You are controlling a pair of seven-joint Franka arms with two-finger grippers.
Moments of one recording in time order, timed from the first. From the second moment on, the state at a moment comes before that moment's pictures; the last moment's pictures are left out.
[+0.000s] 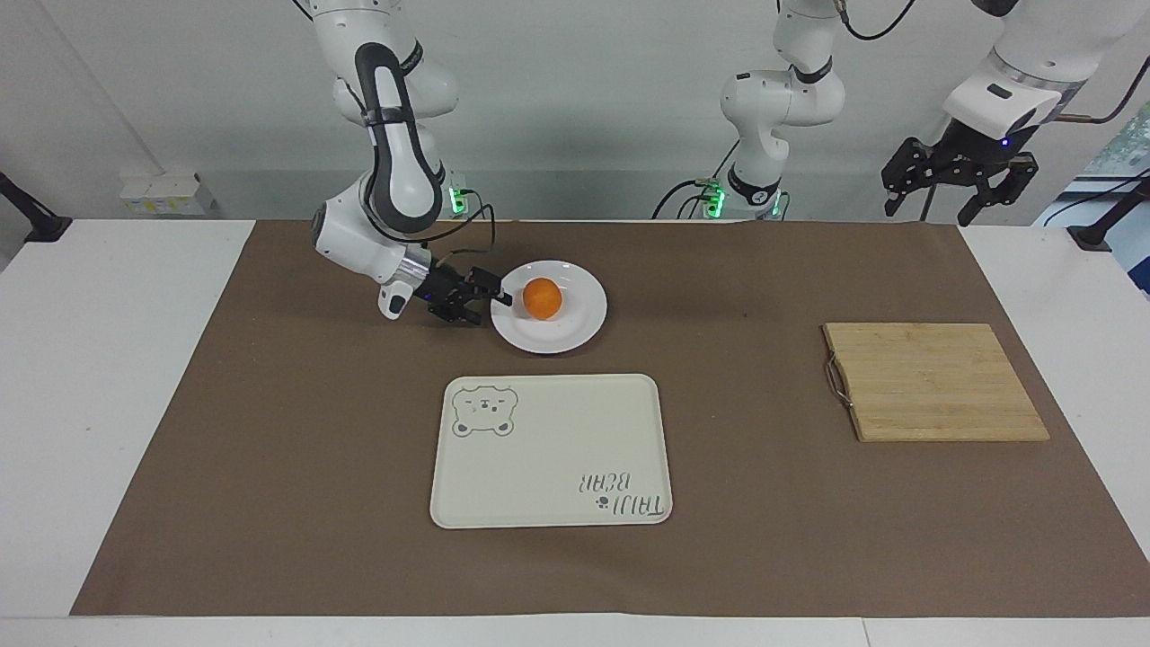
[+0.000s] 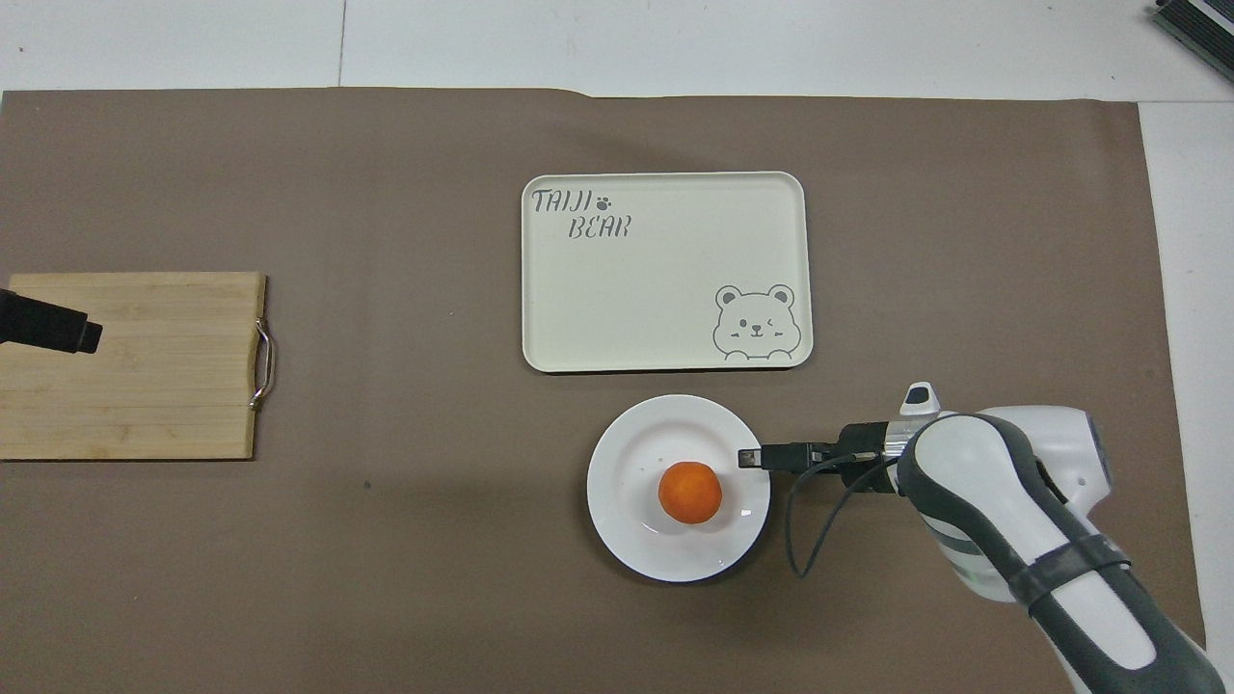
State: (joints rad) left arm -0.09 -0.01 0.04 -1.45 -0.01 1.43 0.20; right arm 0.18 0.01 0.00 -2.49 1.13 2.24 -0.63
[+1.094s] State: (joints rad) left arm -0.09 -0.01 0.02 -1.47 -0.01 1.39 0.20; right arm 0.19 -0.01 0.00 -2.53 1.13 2.24 -0.63
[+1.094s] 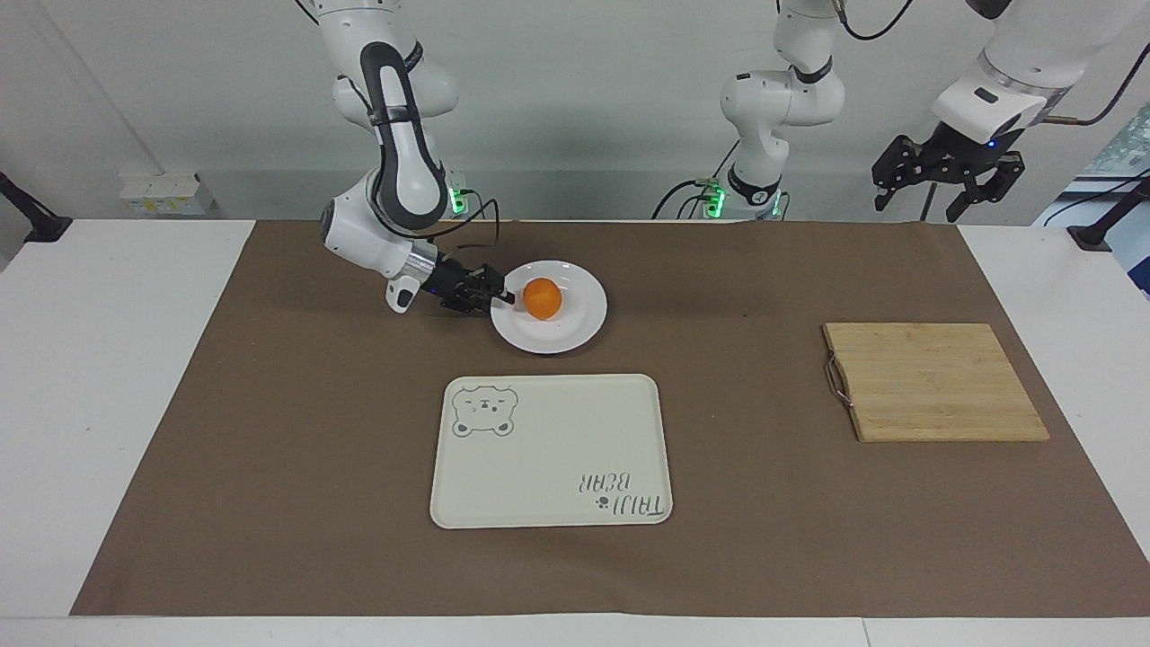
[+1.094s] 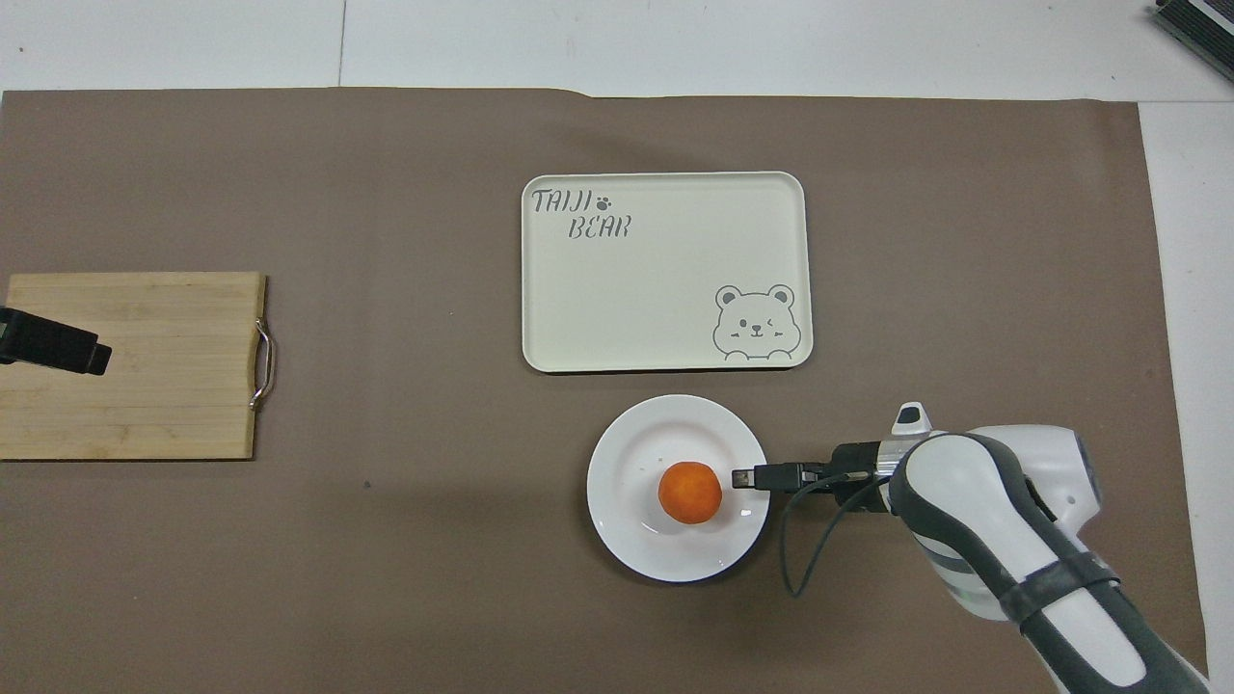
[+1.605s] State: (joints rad) left arm -0.09 -0.09 0.01 -1.64 -0.01 1.47 0.20; right arm 0.19 -0.02 0.00 -2.53 1.15 2.23 -0.67
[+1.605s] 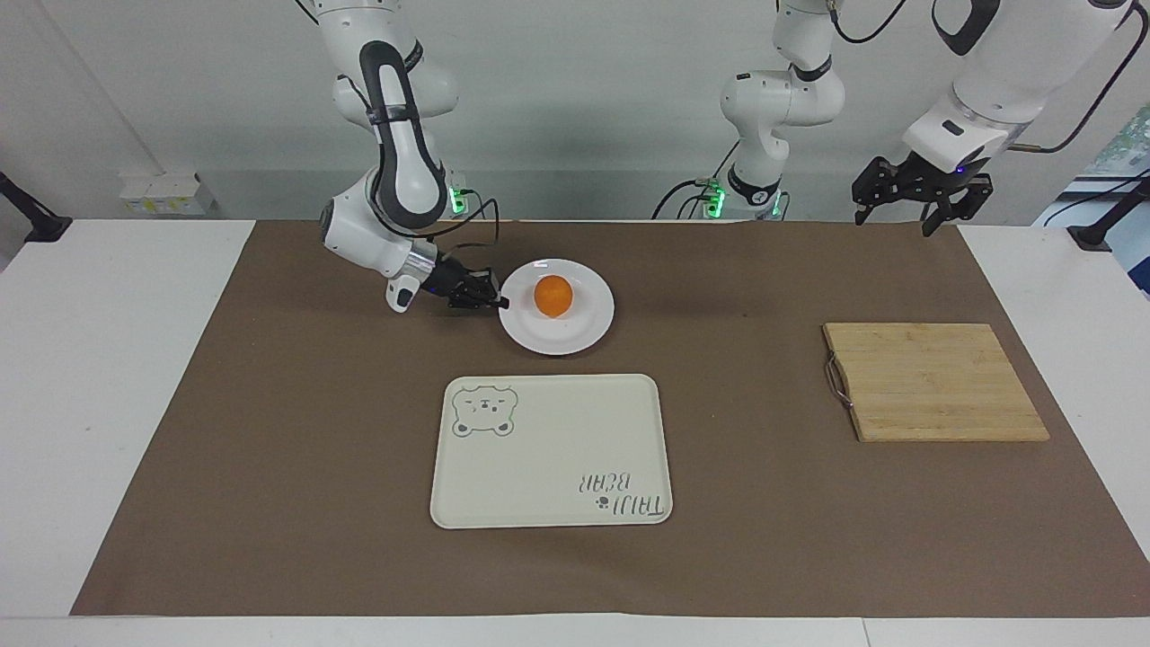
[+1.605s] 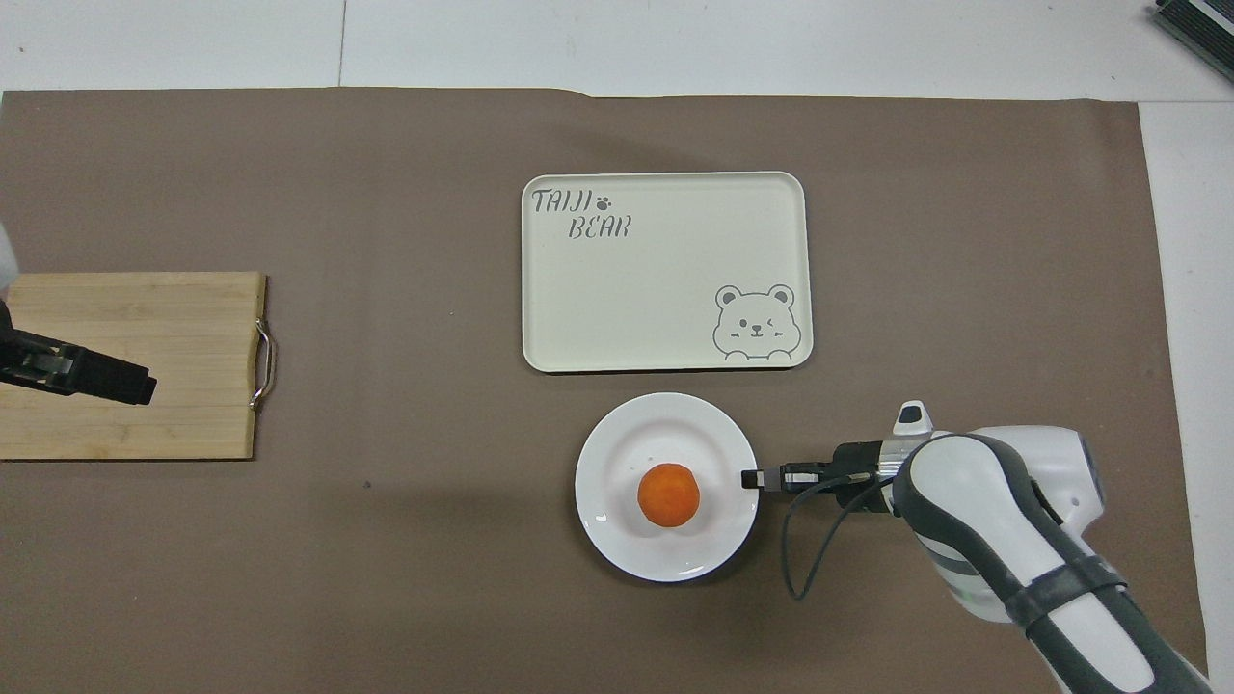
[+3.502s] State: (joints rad) left arm -0.09 -0.06 0.02 -1.57 -0.01 1.48 0.14; right arm 0.11 0.14 -0.01 -2.09 1.20 2.12 -0.45
